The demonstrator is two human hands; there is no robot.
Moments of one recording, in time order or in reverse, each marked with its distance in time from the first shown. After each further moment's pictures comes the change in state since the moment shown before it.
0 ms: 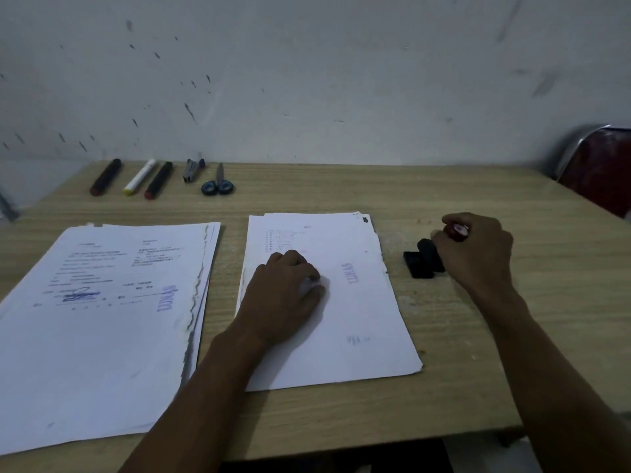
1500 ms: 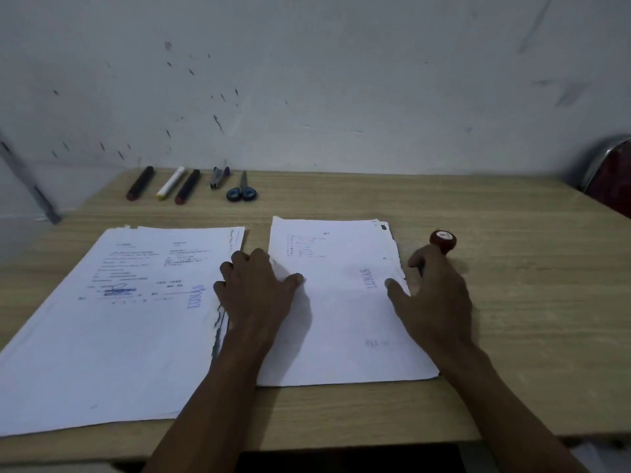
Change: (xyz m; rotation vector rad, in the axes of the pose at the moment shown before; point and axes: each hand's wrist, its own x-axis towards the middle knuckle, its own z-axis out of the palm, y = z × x) left_hand -0.006 -0.004 -0.027 0.185 0.217 -0.682; right_hand -0.073 -0.010 0.047 -0.037 -0.030 -0.272
